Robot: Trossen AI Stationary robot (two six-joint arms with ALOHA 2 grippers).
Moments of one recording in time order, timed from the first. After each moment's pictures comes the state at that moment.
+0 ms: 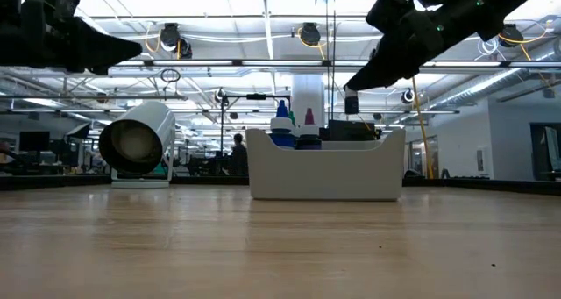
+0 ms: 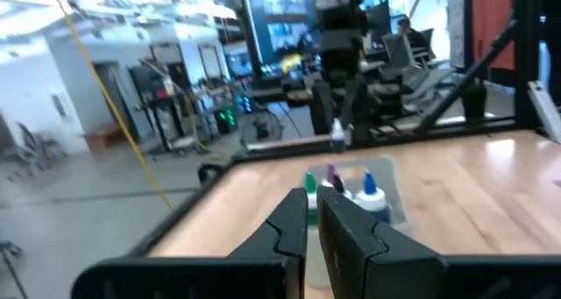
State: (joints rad) left arm -0.19 0.19 0.01 0.27 -0.36 0.22; right arm -0.05 1.18 0.61 0.07 0.05 -0.04
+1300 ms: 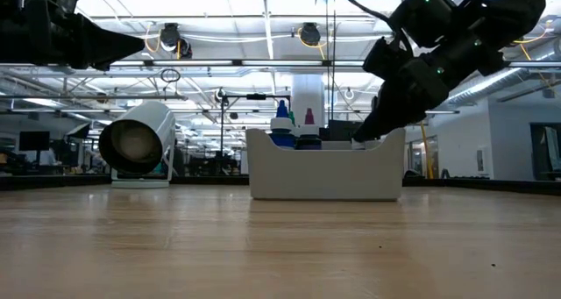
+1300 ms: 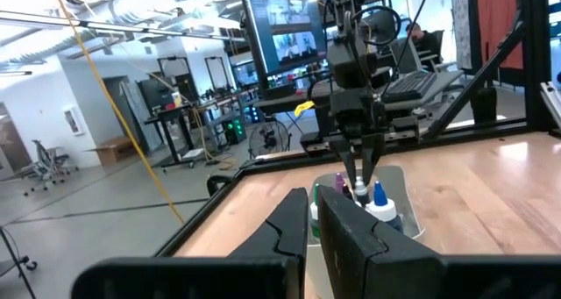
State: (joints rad) left arm -0.19 0.25 0.01 0.38 -0.38 0.28; right arm -0.04 1.36 0.50 0.25 0.02 0.07
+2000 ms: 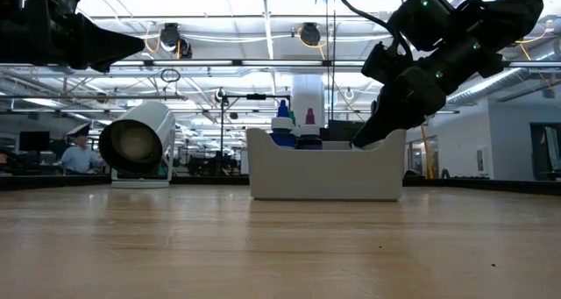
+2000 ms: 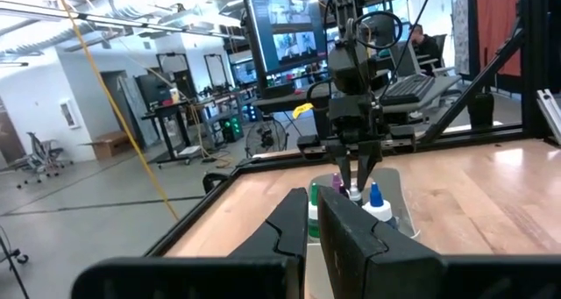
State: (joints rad) left arm -0.19 0.25 0.01 0.38 -0.38 0.25; right arm -0.04 1.39 0.51 0.24 0.05 0.07
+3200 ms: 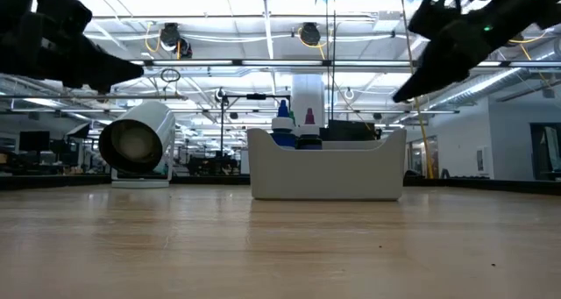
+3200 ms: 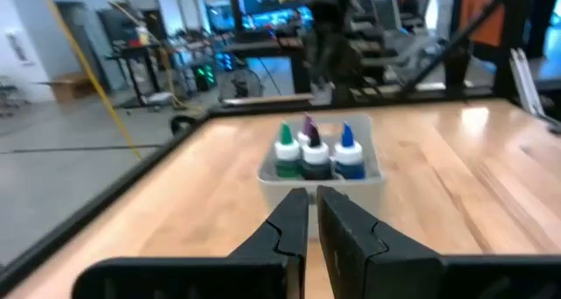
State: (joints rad) left arm -0.19 0.29 0.01 0.25 -0.34 0.10; right arm 0.05 0.93 0.50 -0.18 0.30 0.11
